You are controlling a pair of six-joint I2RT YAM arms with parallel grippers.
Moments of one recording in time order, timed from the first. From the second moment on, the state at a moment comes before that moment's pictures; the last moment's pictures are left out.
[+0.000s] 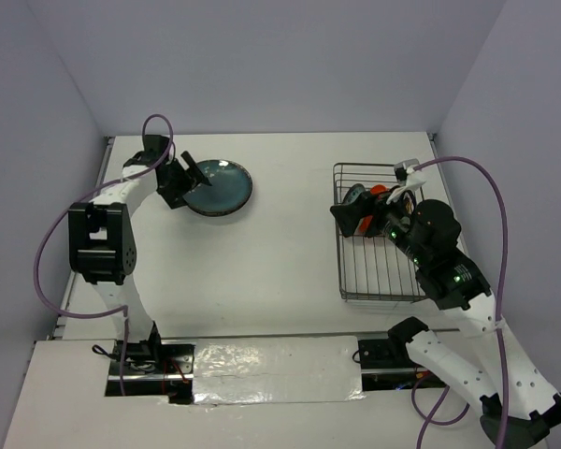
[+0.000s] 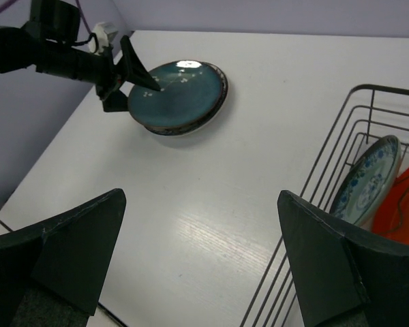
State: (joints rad) left arm 0.02 1.88 1.42 -0.49 0.25 -0.71; right arm 0.46 0.69 0.94 -0.36 -0.08 0.34
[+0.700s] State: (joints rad) left arm -0.04 1.75 1.52 -0.82 -0.09 -0.67; right arm 0.46 0.96 1.05 -0.54 0.29 0.37
